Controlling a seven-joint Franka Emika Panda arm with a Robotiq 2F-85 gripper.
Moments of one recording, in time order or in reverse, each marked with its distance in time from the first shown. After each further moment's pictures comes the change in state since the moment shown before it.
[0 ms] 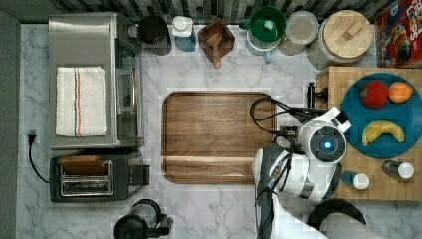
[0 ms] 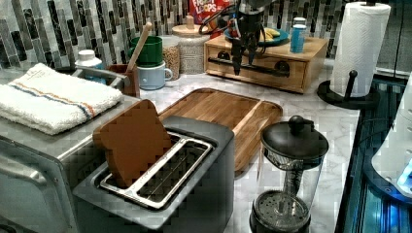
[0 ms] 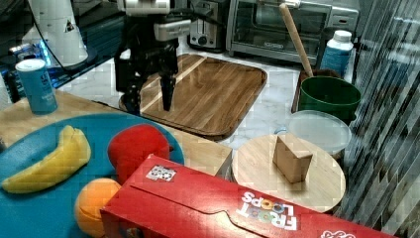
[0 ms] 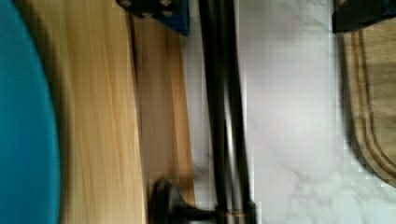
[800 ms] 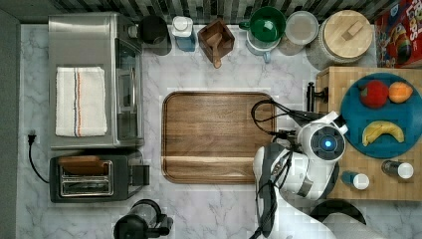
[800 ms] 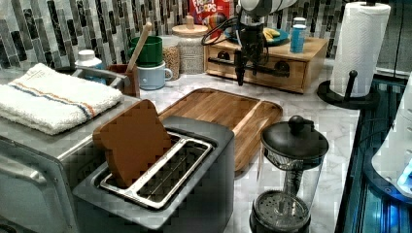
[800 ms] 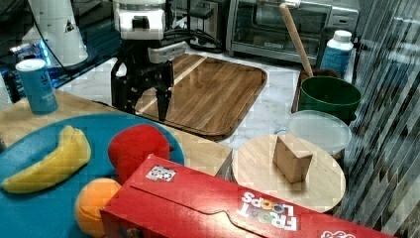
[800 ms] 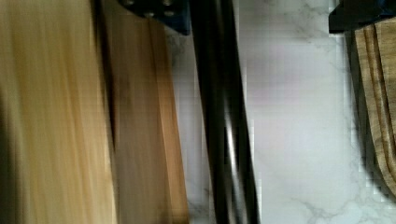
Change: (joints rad) arm -0.033 0.052 0.028 0.000 0.048 0.000 0.001
